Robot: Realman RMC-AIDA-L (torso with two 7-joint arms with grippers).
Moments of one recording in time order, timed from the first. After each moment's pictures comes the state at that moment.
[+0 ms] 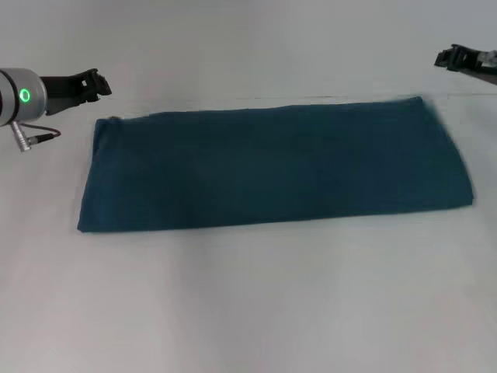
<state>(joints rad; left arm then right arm) -0.88 -2.07 0.51 0.65 2.57 0.74 -2.58 0.86 1.97 -0.72 -0.50 -2.24 -0.55 2.40</state>
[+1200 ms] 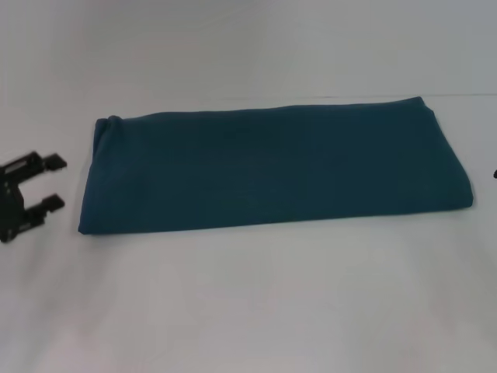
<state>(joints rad) -0.41 -2.07 0.29 0.77 2.07 1.49 -2.62 0.36 1.93 -0.46 -0.52 -1.76 -1.58 2.25</state>
